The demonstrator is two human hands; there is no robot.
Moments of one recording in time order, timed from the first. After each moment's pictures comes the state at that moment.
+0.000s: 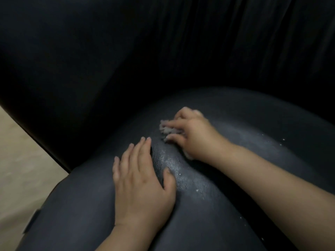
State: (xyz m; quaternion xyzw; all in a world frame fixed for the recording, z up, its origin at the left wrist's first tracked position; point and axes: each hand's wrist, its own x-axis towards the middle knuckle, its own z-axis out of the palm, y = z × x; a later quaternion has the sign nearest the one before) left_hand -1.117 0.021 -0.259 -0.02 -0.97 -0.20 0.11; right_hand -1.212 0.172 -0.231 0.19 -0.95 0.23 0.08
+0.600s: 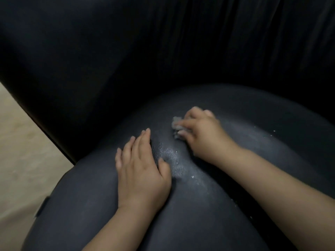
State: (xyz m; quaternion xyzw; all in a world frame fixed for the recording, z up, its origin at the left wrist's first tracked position) left_hand -1.115 0.024 -0.252 -0.01 -0.97 -0.21 0.11; right_hand -1.185 0.190 -0.235 0.14 -0.96 0.23 0.12
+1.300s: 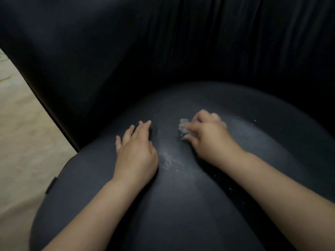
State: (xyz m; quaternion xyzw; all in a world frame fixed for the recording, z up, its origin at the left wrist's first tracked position) left_hand -1.111 0.021 -0.229 -0.03 -0.96 -0.28 0.04; right_hand -1.134 0.211 -0.236 0.10 -0.96 0.23 0.16
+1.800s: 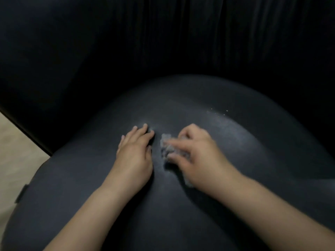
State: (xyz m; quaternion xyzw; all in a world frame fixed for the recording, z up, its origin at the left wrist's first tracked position) left_hand -1.099 0.055 -0.230 -0.14 -0.95 -0.28 0.00; right_hand -1.060 0.224 -0.224 0.10 -0.94 0.31 0.13
